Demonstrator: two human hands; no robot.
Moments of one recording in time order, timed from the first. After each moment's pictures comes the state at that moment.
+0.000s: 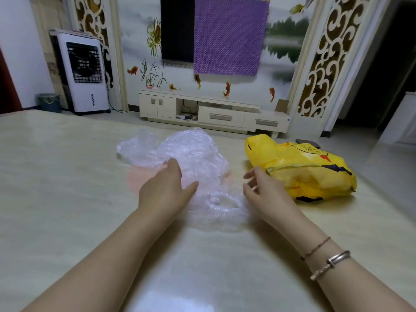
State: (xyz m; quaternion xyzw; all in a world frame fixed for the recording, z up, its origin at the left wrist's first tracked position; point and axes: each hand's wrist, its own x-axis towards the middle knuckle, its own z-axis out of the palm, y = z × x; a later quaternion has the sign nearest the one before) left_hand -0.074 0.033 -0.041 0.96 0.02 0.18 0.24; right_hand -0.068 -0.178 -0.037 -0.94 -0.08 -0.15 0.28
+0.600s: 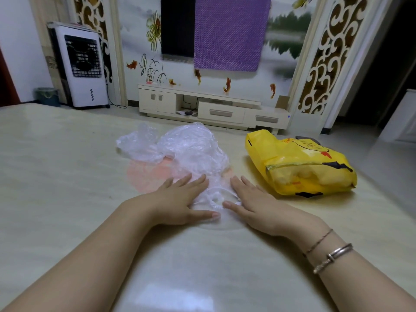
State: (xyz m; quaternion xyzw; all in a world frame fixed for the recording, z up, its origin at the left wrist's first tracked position) left_hand -0.069 0.040 -0.052 0.97 -0.22 -0.10 0.10; right_hand -0.070 -0.181 -0.051 -0.97 -0.21 0.06 0.07
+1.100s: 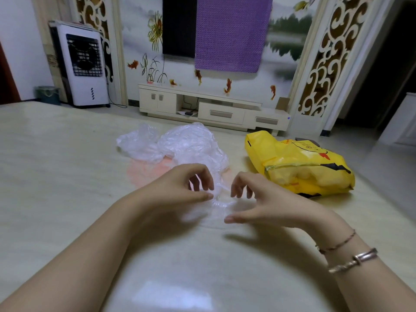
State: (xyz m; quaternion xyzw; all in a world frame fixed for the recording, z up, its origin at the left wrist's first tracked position) left_hand -0.073 0.039 -0.035 0.86 -0.27 0.05 0.43; right_hand -0.091 -0.188 -0.013 -0.94 -0.26 0.03 0.24
